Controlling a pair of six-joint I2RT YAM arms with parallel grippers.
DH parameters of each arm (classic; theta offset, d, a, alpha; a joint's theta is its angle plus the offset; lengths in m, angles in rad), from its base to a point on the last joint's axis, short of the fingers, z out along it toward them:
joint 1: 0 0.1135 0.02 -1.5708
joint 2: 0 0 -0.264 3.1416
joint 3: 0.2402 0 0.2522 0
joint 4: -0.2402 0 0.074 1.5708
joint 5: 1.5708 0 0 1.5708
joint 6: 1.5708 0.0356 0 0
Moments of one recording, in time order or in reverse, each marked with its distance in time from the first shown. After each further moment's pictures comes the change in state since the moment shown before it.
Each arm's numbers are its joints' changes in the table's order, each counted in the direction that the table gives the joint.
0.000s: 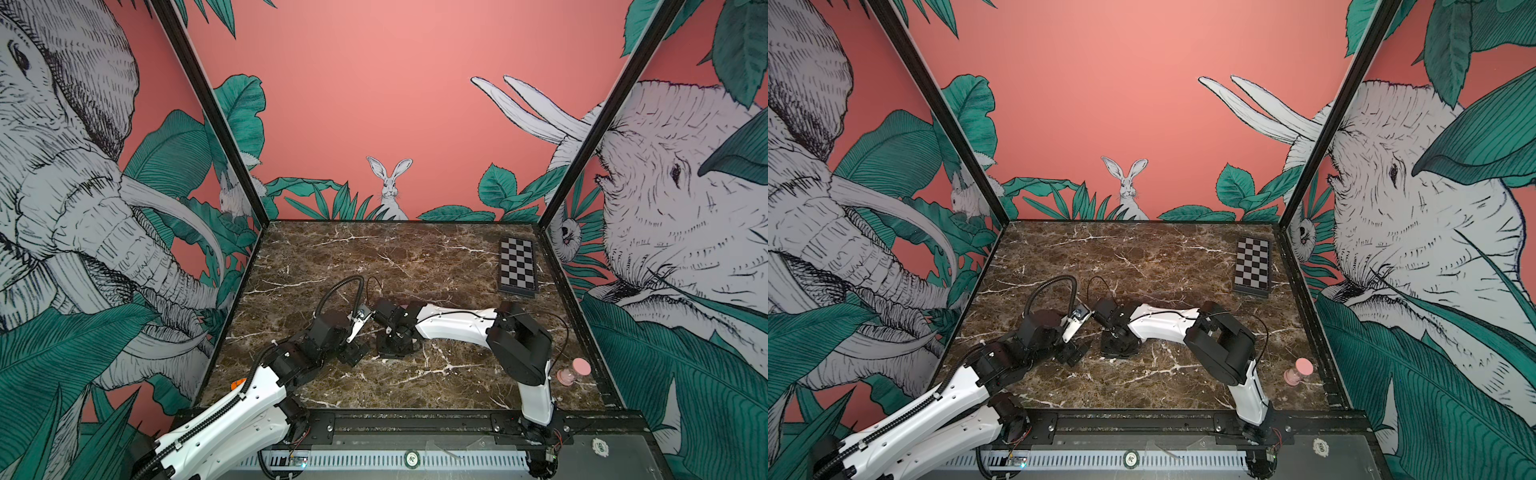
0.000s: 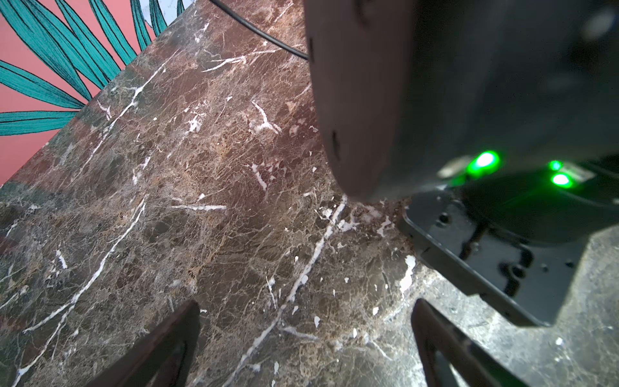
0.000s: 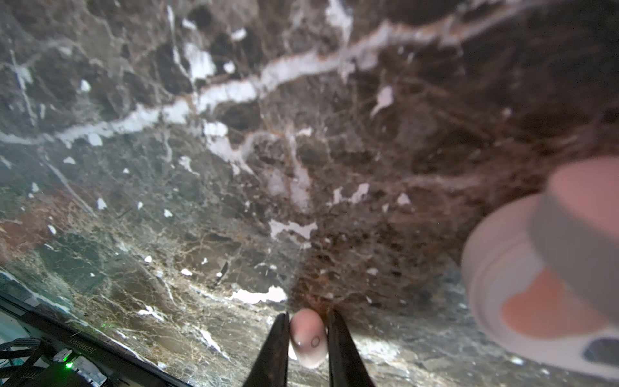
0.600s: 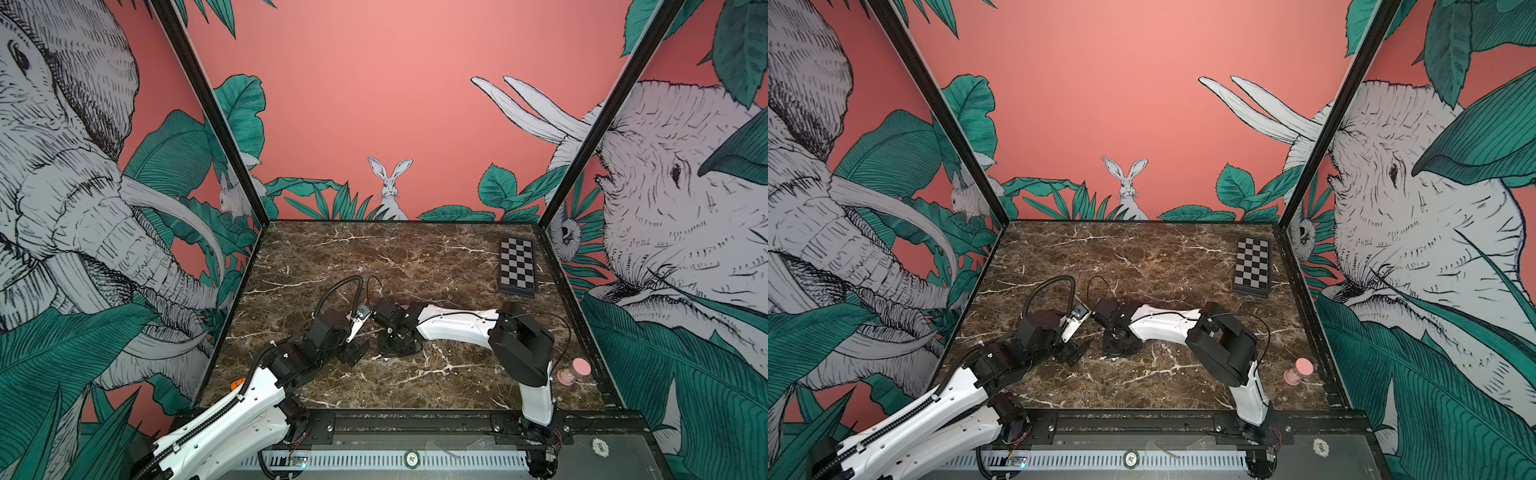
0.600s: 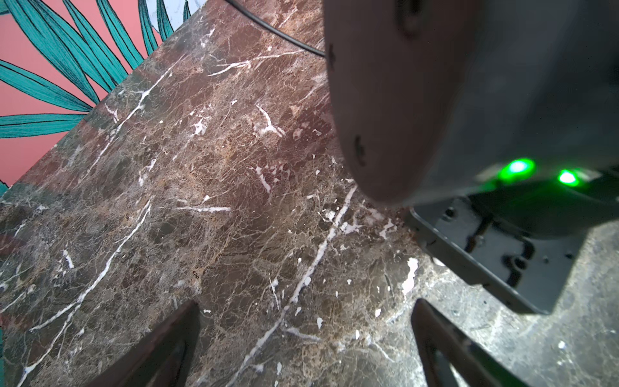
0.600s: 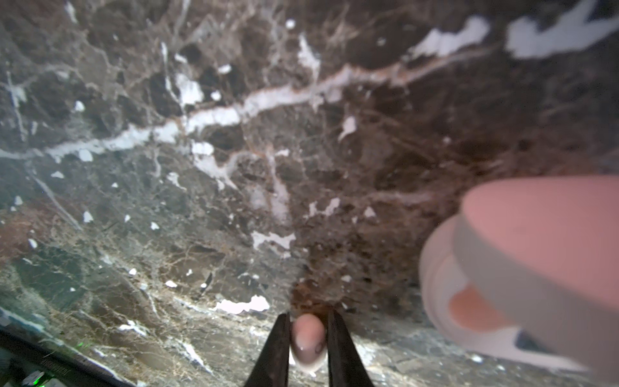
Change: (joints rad) left arm 0.002 -0.016 0.000 0.001 -0.013 0.000; right arm 0.005 -0.020 -0.018 -0.005 0.081 -0.016
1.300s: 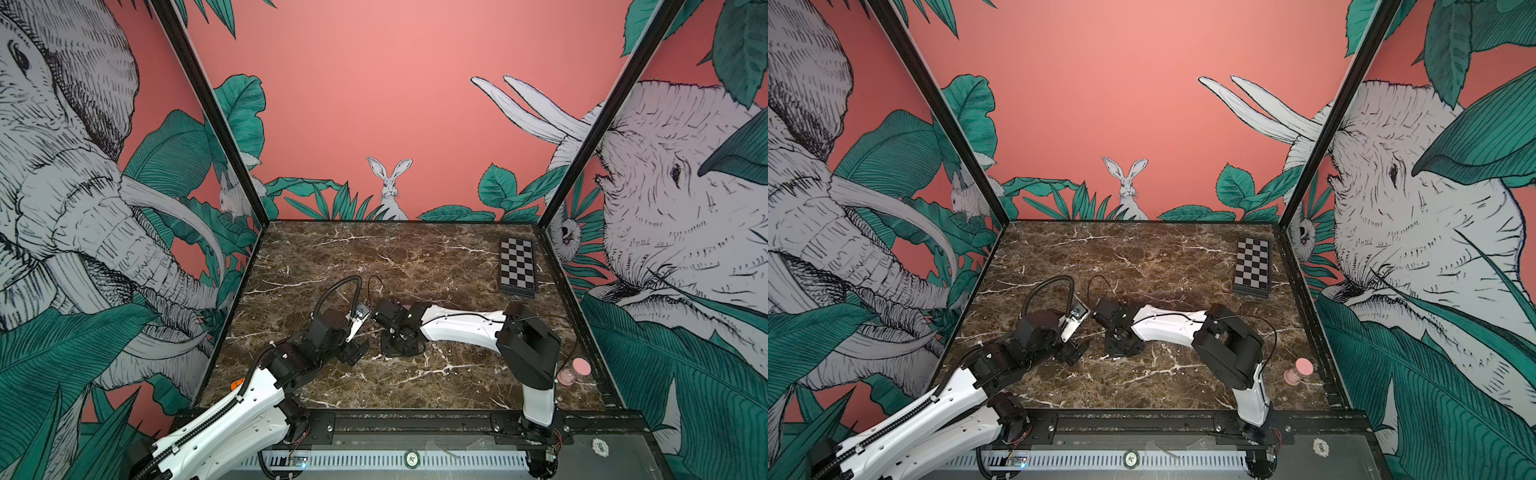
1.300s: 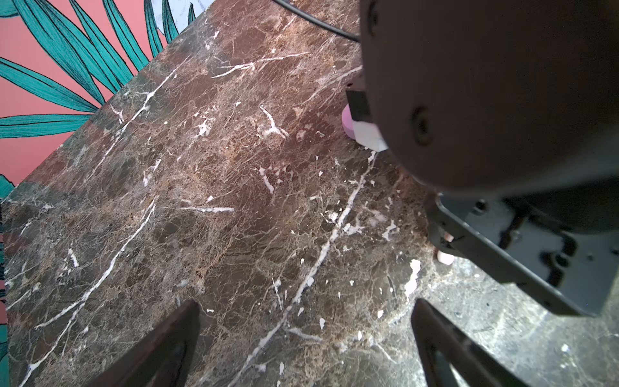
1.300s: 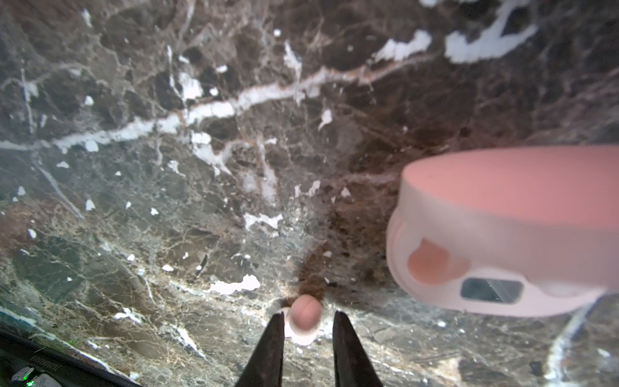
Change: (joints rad) left arm 0.004 -0.005 0.000 0.000 -0.003 0.000; right arm 0.007 -0.038 -0.010 -0.028 0.027 -0.005
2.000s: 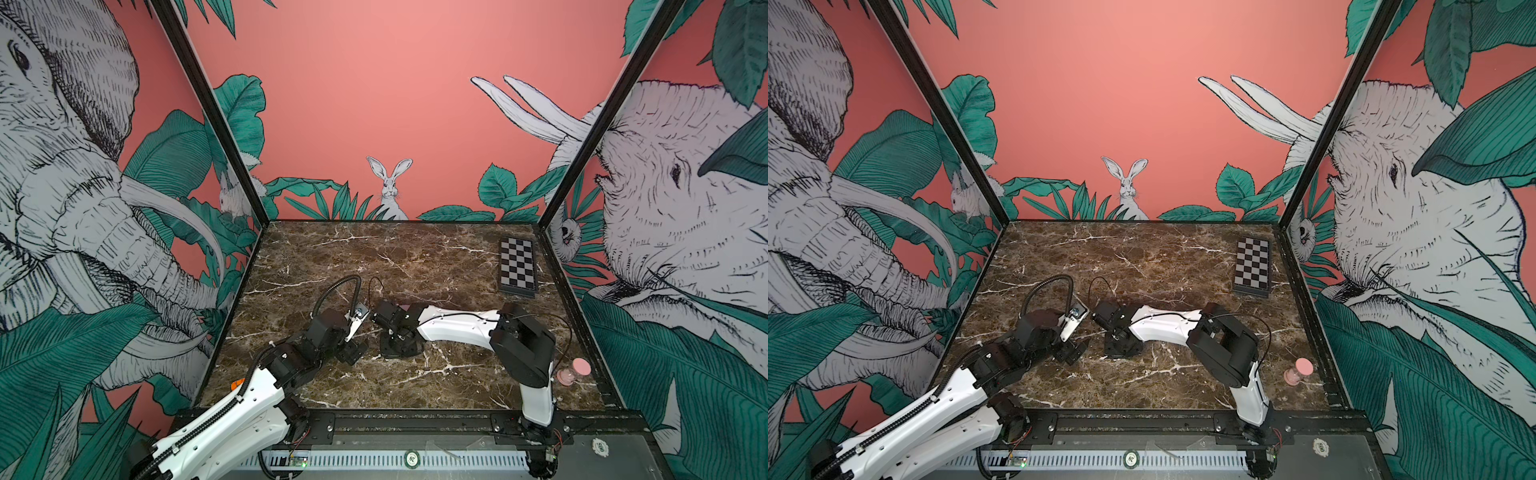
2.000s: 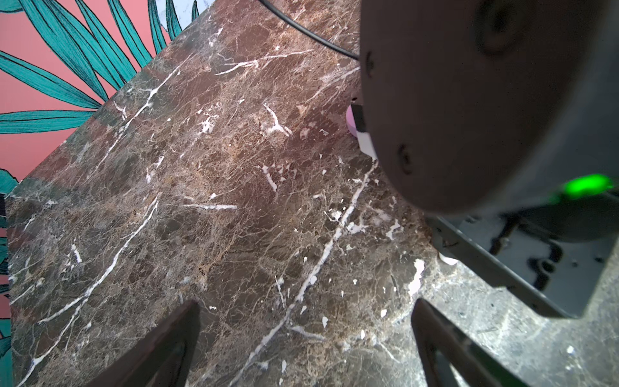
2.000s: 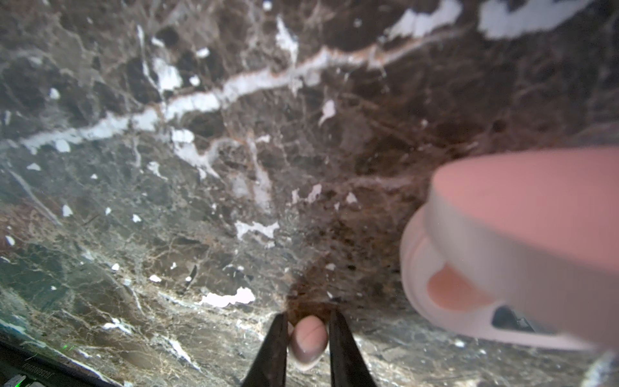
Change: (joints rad) left arm 0.003 -0.001 0.000 -0.002 -0.001 -0.001; right arm 0.000 0.037 0.007 0.010 -0.021 0.009
